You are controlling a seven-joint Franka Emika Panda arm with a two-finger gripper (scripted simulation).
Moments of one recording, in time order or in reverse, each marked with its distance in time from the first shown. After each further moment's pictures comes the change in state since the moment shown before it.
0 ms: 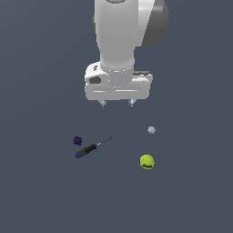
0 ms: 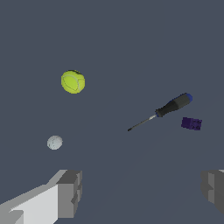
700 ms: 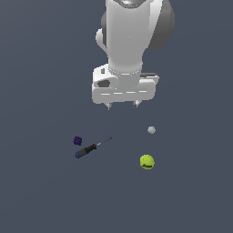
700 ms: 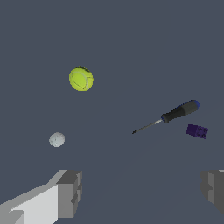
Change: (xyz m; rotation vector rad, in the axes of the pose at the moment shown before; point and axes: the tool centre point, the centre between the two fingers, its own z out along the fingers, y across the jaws) arm 0.004 -0.018 0.006 -0.013 0.000 -0.078
